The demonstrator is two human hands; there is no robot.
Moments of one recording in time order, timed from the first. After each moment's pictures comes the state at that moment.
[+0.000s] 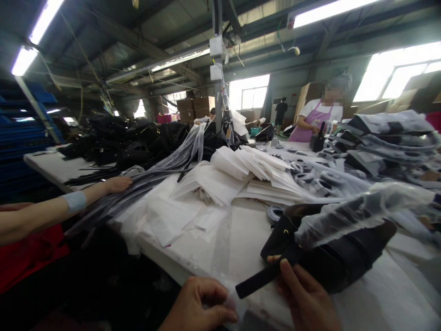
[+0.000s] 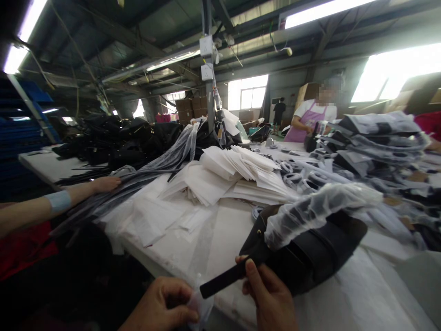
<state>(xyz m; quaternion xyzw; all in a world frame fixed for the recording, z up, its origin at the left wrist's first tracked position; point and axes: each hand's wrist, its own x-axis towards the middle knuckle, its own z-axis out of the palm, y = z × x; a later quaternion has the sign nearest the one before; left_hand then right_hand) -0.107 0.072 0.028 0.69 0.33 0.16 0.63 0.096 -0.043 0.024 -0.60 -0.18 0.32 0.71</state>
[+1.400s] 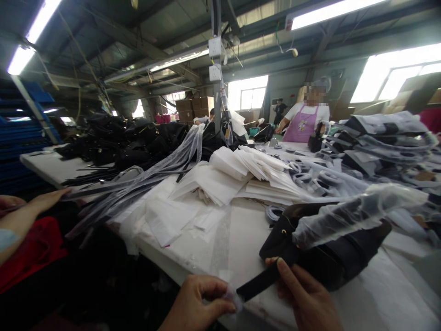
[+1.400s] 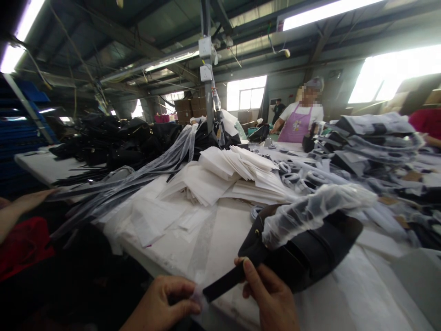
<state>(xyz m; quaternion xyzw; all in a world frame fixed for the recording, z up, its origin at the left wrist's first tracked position) -0.103 0.071 0.036 0.73 0.34 0.15 0.57 0.096 -0.051 0.032 -0.68 -0.22 0.28 0.64</state>
